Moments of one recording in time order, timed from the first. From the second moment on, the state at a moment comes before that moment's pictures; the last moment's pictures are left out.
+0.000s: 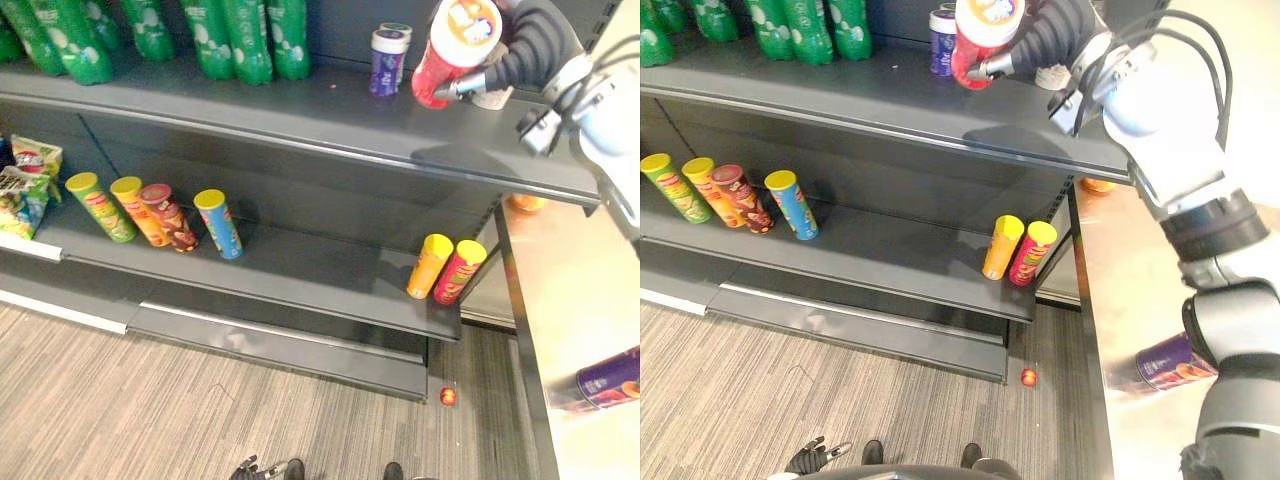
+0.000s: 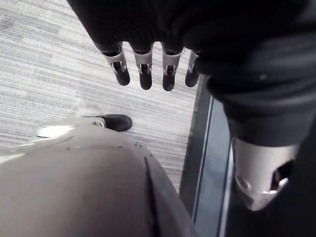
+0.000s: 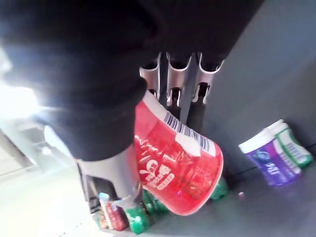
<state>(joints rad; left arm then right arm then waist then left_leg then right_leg) 0.12 0.19 -0.02 1.14 -0.07 -0.12 -0.01 -1.24 -0.93 0.57 0.31 0.41 -0.14 0.15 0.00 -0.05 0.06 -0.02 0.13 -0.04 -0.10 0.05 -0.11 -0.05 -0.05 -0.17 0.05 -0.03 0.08</state>
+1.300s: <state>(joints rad) 0.08 0.18 -0.01 1.10 -0.11 -0.12 -0.04 -1.56 -0.57 0.40 1.20 0.28 0.06 0.23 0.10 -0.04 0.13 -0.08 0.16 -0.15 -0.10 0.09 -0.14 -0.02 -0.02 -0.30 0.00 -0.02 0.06</state>
